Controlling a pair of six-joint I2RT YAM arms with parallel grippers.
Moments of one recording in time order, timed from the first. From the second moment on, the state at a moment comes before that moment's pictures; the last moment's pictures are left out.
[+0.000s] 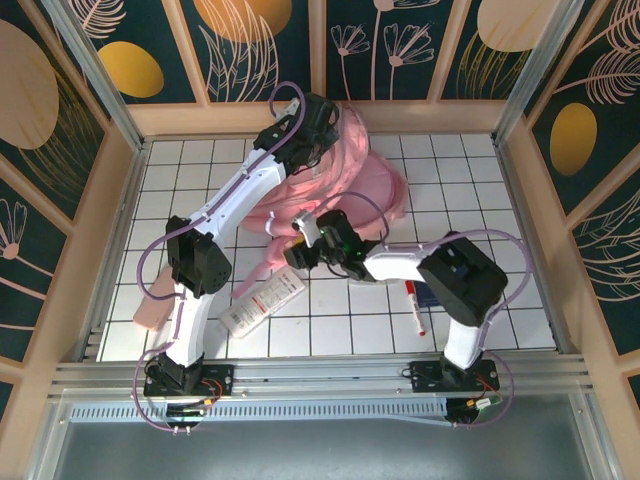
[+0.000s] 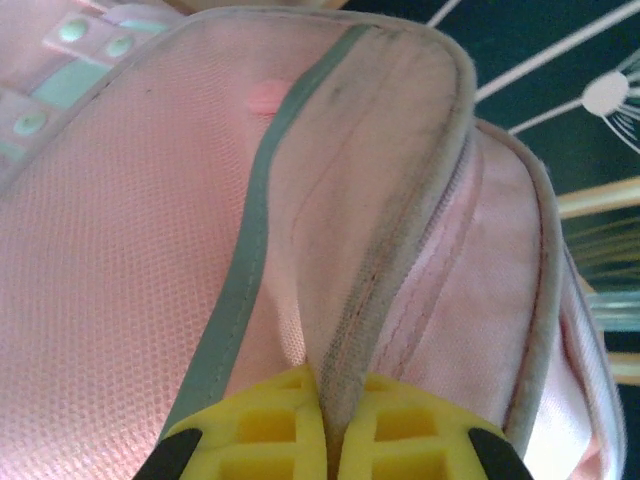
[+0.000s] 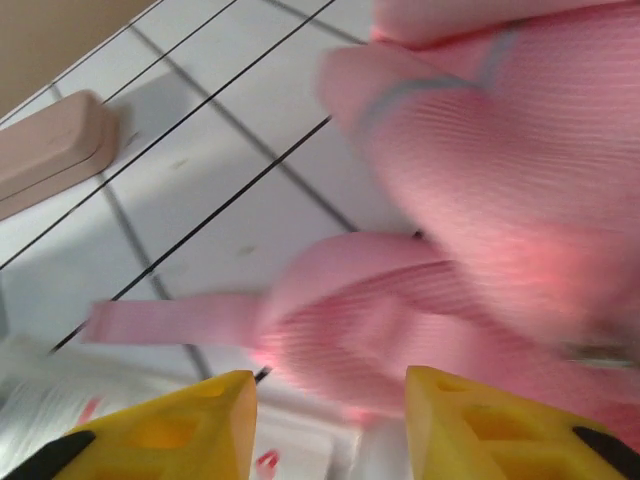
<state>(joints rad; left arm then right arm) -0.63 2.14 2.25 -0.75 -0.24 -1.11 0.84 1.77 0.88 0.34 -0.29 0.17</state>
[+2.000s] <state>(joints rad) -0.57 1.74 1.27 -0.19 0.07 0.80 0.36 1.43 0.88 -0.33 -0.24 0.85</state>
